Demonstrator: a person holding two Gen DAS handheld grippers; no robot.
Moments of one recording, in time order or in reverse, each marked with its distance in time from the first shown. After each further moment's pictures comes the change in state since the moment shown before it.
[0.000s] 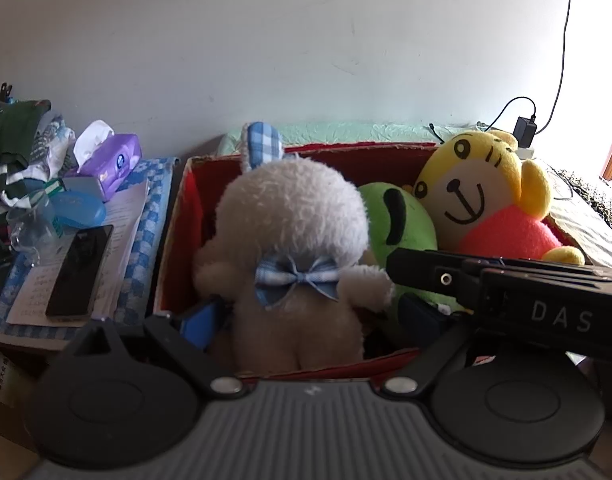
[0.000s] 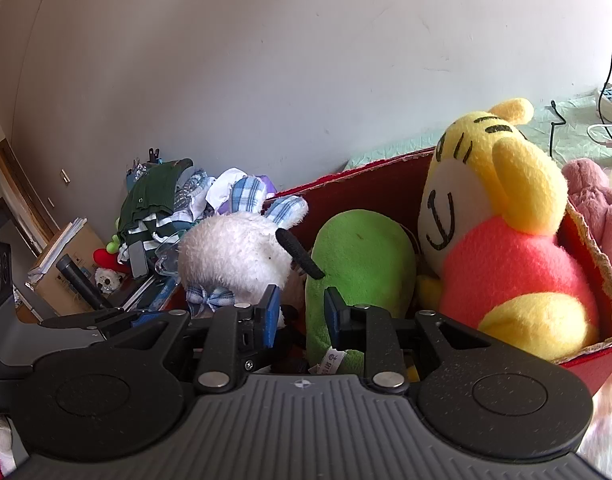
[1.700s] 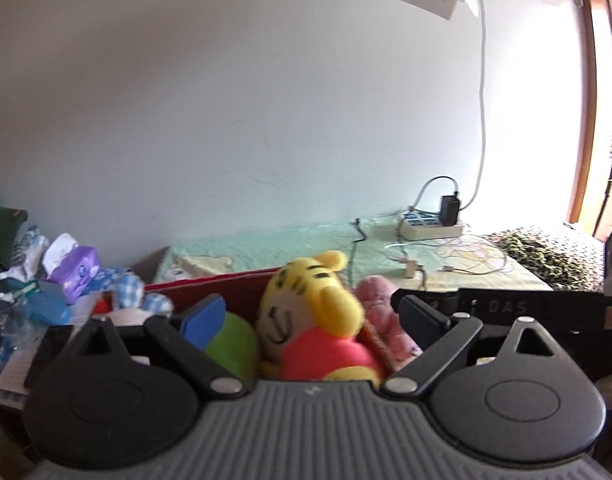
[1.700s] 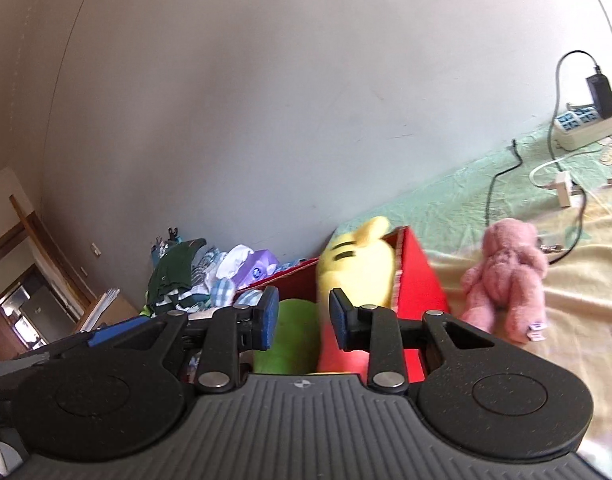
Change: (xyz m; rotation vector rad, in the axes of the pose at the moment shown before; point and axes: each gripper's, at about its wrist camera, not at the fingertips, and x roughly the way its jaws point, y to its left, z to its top) left arm -0.064 -0.154 0.036 0.092 -0.271 -0.045; right arm -0.106 -0.119 0.034 0.137 -0.156 0.077
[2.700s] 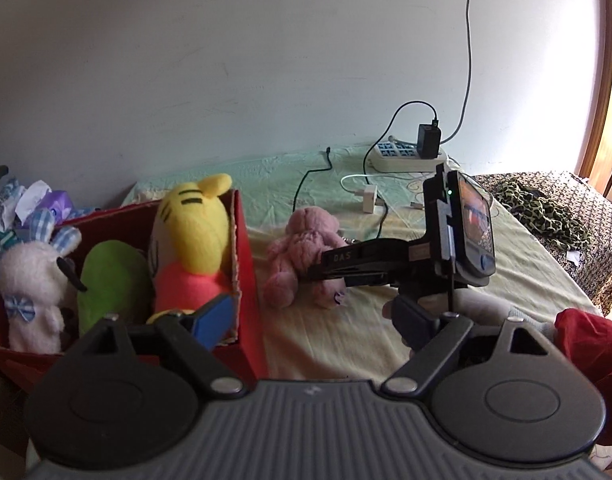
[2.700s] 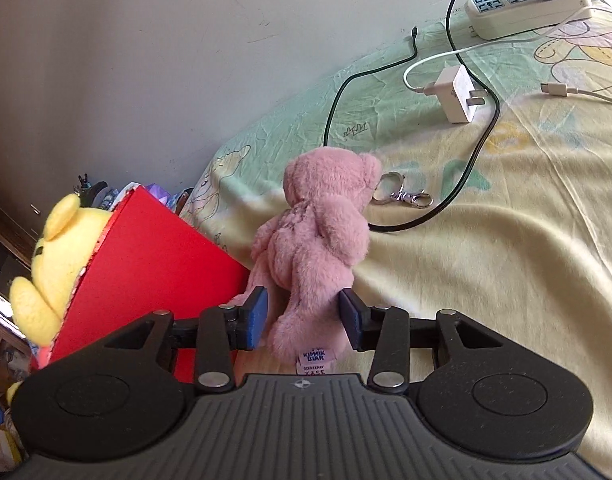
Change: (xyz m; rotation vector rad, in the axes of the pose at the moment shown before) left arm 0.043 -0.109 -0.015 -0.032 0.210 0.078; right arm 0.099 -0.155 0.008 0.084 0.328 -0.119
